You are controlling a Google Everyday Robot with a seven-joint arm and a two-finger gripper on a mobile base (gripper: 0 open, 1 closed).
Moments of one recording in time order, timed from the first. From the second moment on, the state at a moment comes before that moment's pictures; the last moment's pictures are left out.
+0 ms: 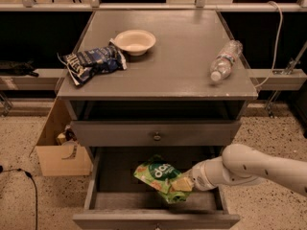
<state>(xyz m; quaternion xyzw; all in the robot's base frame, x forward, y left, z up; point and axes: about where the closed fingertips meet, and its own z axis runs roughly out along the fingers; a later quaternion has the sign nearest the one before) 0.460 -0.098 0.502 -0.33 0.88 0.28 0.20</state>
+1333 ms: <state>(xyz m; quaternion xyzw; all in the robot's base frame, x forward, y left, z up) 0.514 -0.098 0.429 -0.31 0.90 0.24 0.17</state>
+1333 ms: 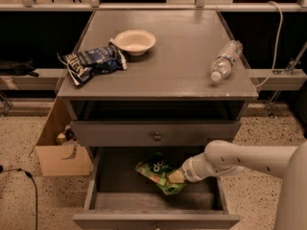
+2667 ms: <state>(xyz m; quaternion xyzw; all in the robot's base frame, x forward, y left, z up) 0.517 -0.097 0.428 -0.31 0.91 0.24 0.17</state>
